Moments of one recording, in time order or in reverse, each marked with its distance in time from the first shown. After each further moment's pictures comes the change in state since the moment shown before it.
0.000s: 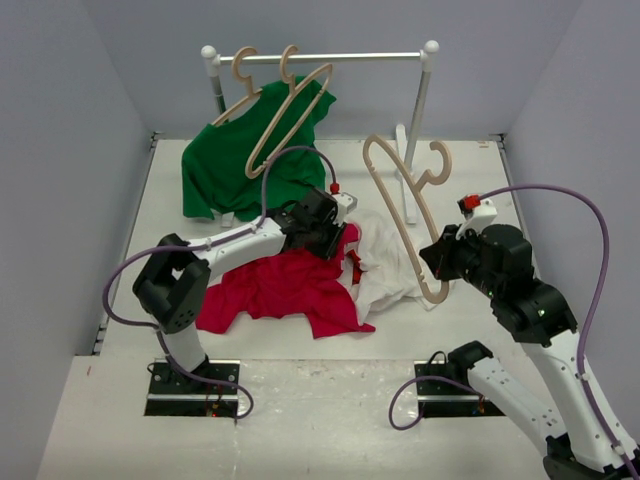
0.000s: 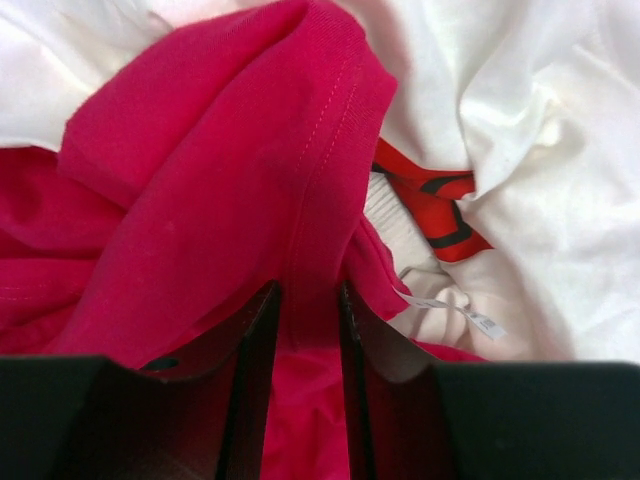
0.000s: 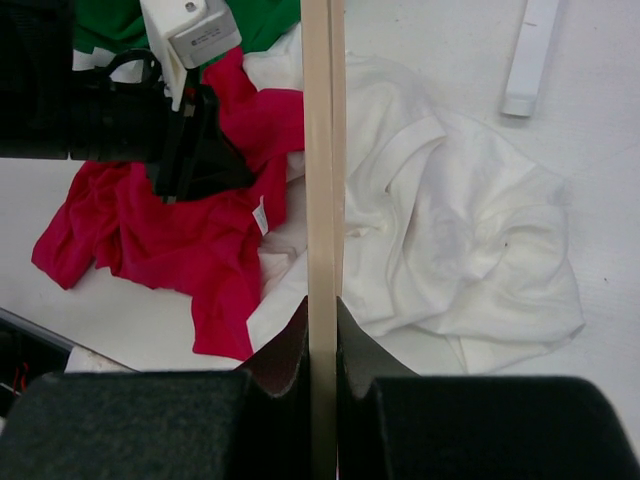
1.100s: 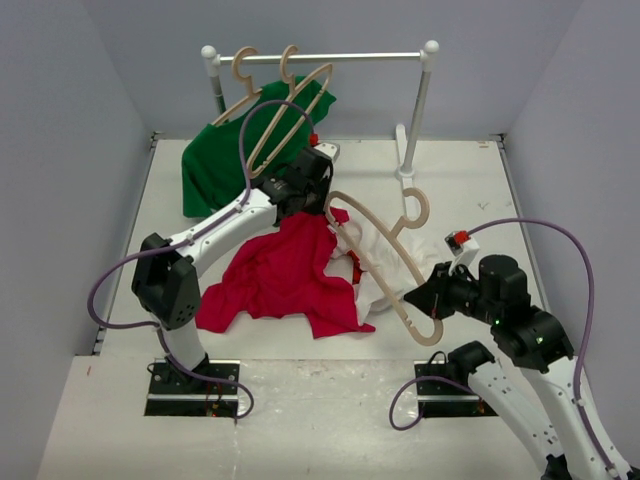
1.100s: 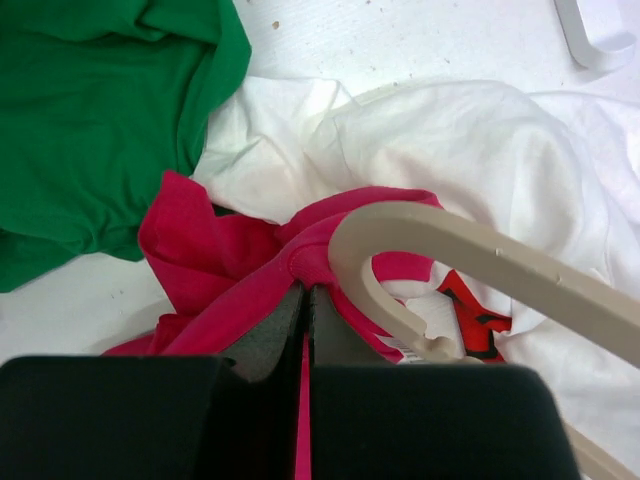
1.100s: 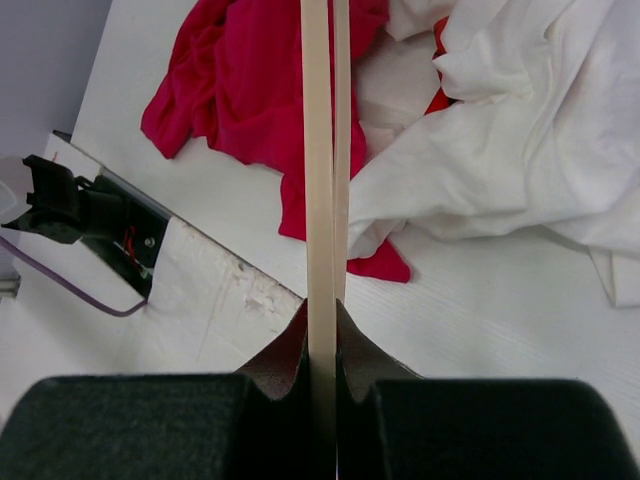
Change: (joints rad) left arm 0.067 0.005 0.314 -0.184 -0.263 -0.116; right arm 0.001 -0.193 -0.193 -0.090 -0.318 0.102
